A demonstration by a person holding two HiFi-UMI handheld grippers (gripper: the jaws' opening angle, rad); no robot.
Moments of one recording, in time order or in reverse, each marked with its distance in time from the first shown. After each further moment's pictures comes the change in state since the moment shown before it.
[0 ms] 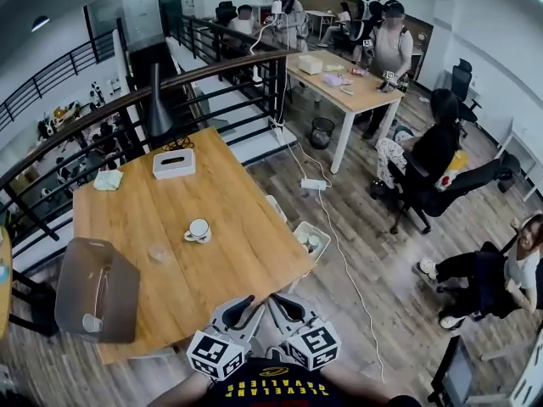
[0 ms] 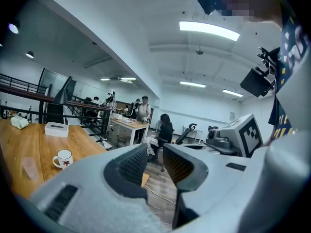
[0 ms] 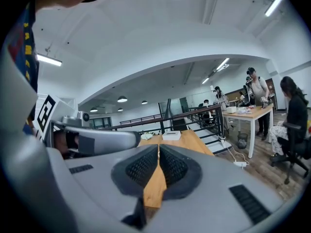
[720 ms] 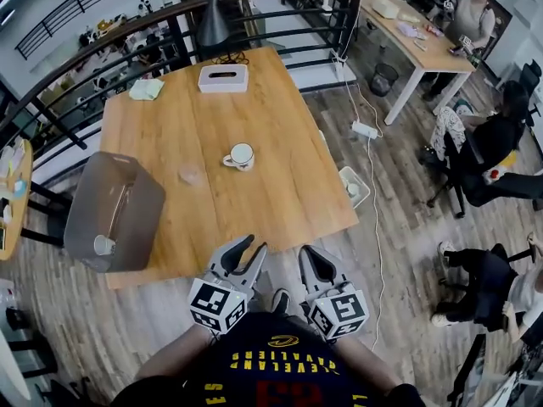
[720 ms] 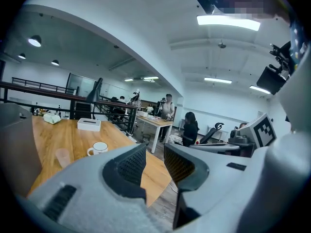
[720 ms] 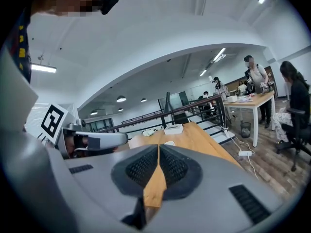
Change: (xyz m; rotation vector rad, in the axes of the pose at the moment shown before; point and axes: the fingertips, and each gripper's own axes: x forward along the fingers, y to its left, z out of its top) left arm -0.038 0.081 -0.020 -0.071 0.024 0.284; right arm 0.026 -0.005 -0.021 0.086 0.043 0.016
